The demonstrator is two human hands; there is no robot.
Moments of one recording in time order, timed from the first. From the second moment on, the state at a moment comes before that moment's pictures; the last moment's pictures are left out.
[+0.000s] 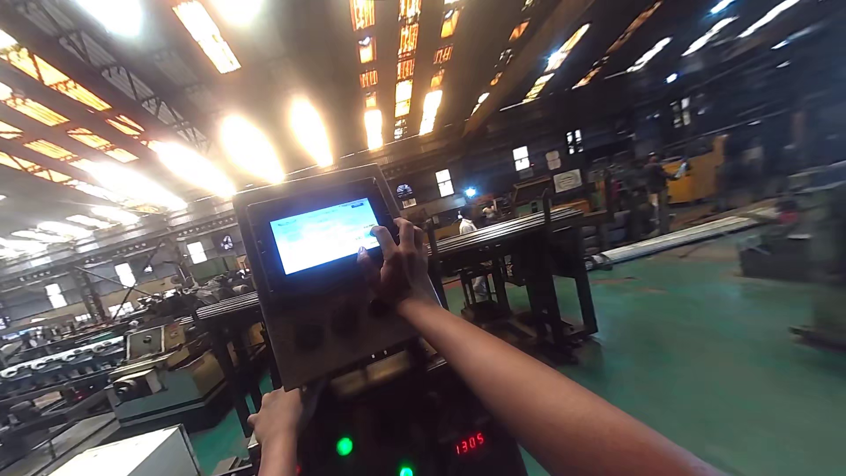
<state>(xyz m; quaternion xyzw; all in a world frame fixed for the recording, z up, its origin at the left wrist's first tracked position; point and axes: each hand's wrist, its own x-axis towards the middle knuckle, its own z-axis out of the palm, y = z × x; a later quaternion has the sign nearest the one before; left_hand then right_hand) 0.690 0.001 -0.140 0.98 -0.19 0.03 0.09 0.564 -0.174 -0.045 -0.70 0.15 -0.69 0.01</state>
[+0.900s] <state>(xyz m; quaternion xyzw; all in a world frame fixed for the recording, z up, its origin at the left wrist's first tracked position) 0.690 0.002 -0.140 0.98 -0.20 0.03 0.07 0.566 -0.175 -0.045 -0.70 0.15 -0.70 0.01</state>
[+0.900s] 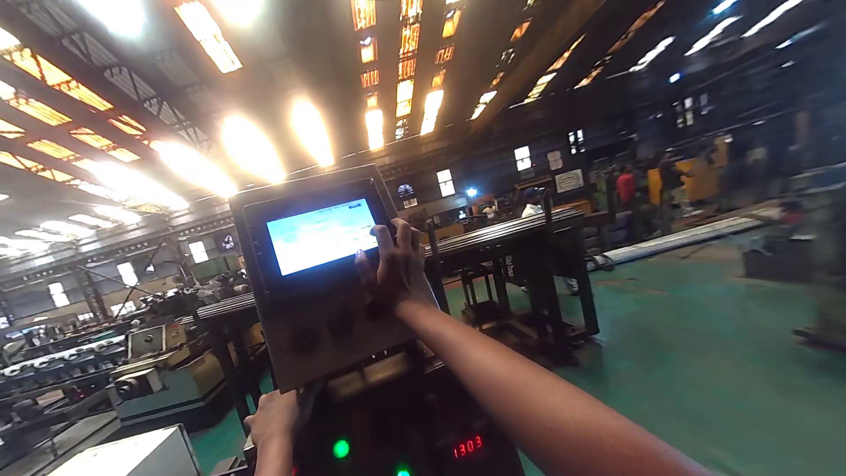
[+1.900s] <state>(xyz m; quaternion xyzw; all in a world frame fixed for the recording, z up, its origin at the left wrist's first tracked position) 0.690 0.000 -0.142 0.98 -0.19 0.04 0.07 0.561 -0.170 -0.038 -0.74 0.19 -0.64 0.02</state>
